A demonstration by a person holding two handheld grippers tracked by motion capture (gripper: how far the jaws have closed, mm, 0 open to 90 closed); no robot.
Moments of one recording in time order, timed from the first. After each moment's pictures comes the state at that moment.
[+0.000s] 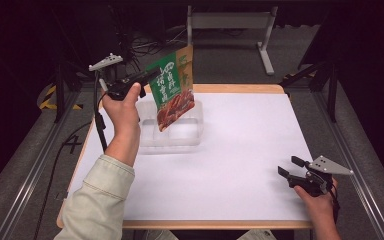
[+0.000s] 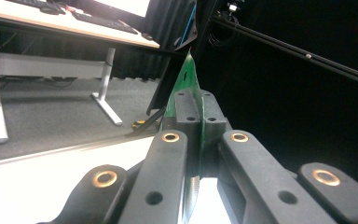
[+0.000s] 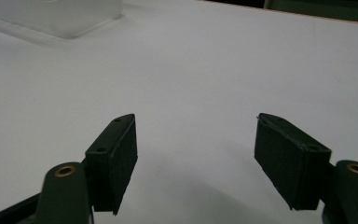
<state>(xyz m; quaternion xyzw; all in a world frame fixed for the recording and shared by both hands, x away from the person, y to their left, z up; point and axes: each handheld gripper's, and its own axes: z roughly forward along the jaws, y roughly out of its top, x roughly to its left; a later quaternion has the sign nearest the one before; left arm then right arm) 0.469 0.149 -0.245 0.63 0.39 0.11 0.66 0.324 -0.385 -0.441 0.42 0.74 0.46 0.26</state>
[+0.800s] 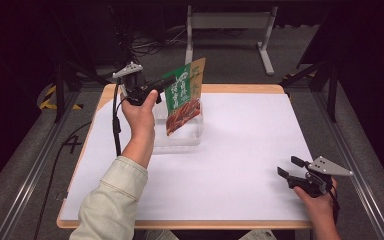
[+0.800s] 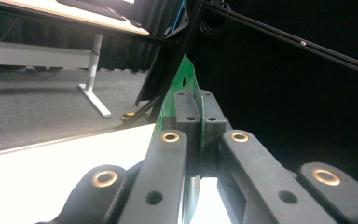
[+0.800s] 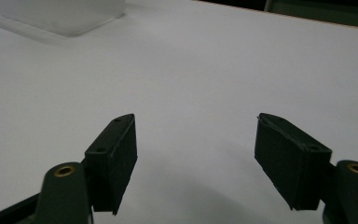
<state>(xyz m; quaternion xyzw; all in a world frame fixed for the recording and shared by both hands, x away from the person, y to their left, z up) 0.486 0.120 -0.279 0.65 0.37 0.09 0.66 0.323 -0.384 -0.441 0.41 0.74 0.46 0.27</state>
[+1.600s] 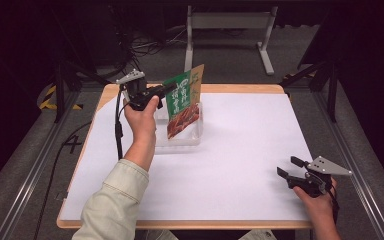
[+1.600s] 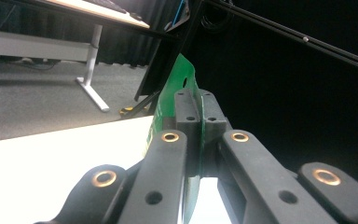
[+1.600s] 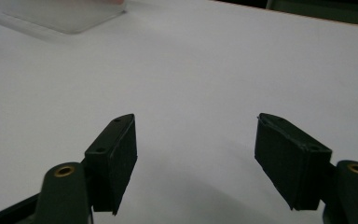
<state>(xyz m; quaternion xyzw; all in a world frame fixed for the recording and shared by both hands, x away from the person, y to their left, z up) 0.489 0.119 -0.300 0.65 0.38 0.08 0.66 0.324 -0.383 -0.442 0.41 0.74 0.46 0.27</state>
